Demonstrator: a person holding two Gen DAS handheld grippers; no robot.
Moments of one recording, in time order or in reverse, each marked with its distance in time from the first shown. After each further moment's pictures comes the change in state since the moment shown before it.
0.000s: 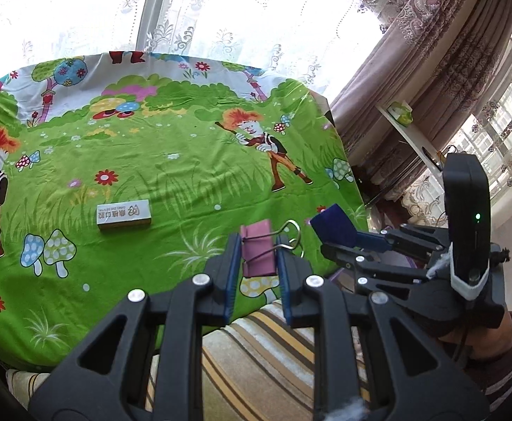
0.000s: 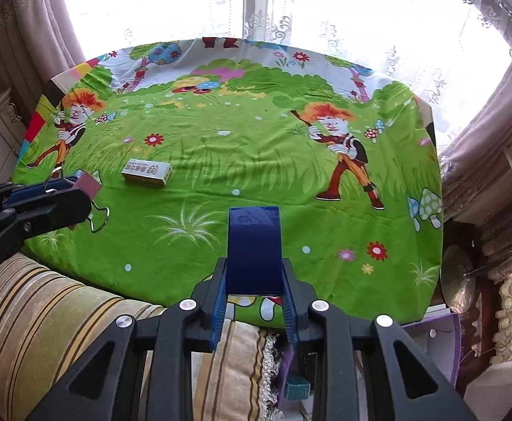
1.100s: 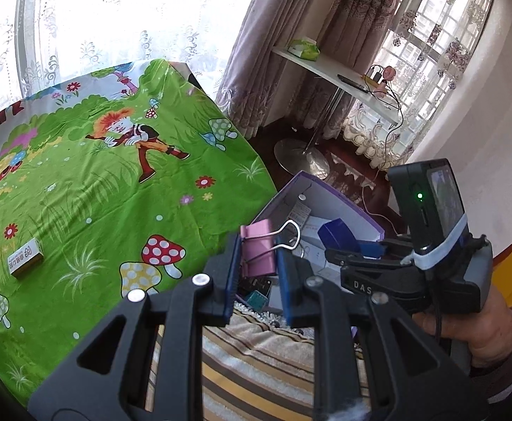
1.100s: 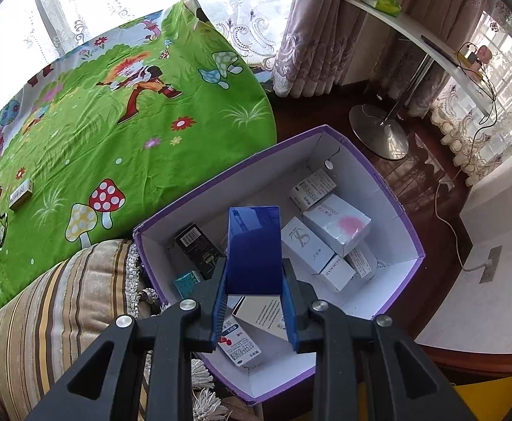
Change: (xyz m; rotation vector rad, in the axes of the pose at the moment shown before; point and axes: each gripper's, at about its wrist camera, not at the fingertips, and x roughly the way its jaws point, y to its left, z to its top) left arm 0.041 -0.155 -0.040 0.382 0.130 -0.172; right arm -0.041 -0.129 -0.149 0.593 0.169 -0.247
